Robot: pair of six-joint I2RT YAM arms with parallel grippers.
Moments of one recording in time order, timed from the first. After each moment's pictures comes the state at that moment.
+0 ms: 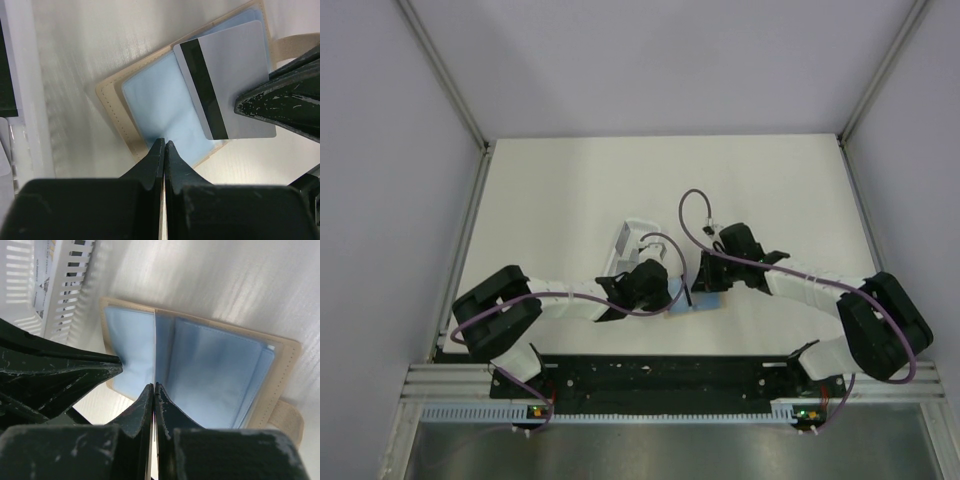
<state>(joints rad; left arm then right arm) -1.01 1.59 0.70 0.11 -0.15 -0.84 0.57 1.39 0.65 -0.15 -0.35 0.47</state>
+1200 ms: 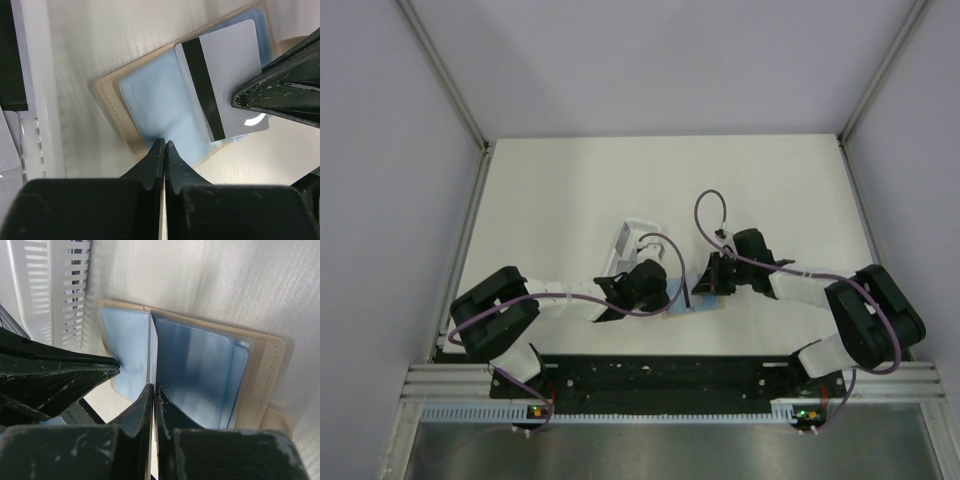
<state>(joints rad) -1.01 1.58 0.69 0.09 -0.16 -0.84 0.46 1.45 0.53 0.07 -0.52 0.59</state>
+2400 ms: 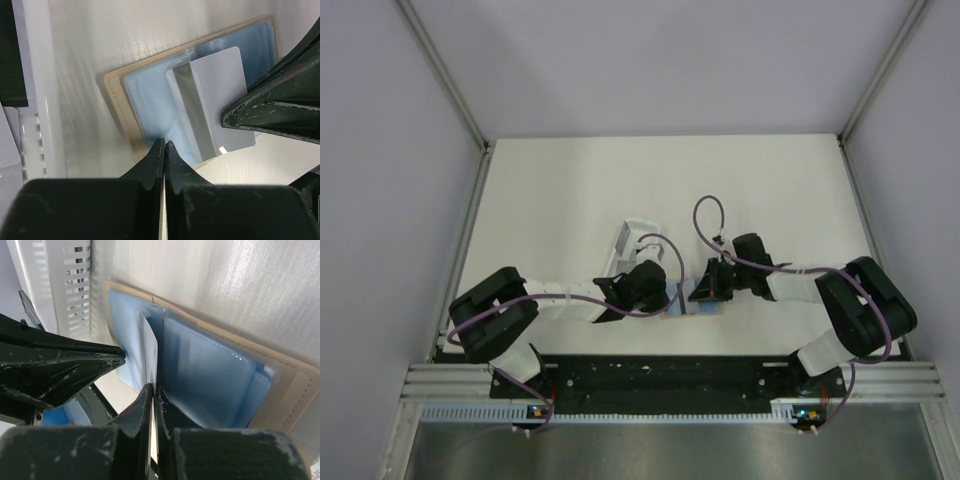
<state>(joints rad) -1.01 1.57 0.68 0.09 -0.16 -0.84 0.45 1.51 0.49 0.14 -0.64 0.63</state>
